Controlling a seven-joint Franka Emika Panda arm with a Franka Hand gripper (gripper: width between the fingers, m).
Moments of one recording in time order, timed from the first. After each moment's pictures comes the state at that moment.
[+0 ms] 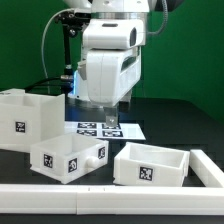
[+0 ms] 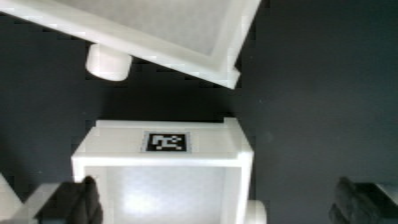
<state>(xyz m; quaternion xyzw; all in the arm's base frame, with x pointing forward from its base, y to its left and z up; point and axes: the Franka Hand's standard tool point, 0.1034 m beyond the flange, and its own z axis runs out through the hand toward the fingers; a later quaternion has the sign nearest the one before) 0.534 0.002 0.088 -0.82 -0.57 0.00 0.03</state>
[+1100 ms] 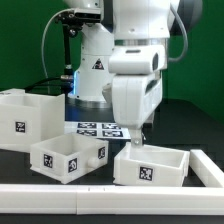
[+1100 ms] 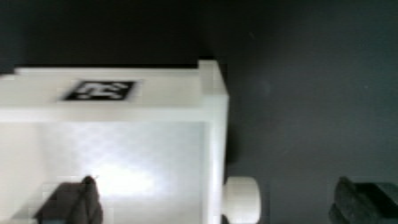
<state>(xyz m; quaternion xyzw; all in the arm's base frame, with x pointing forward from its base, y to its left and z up) 0.531 0.051 0.041 -0.83 -0.55 -0.04 0.02</state>
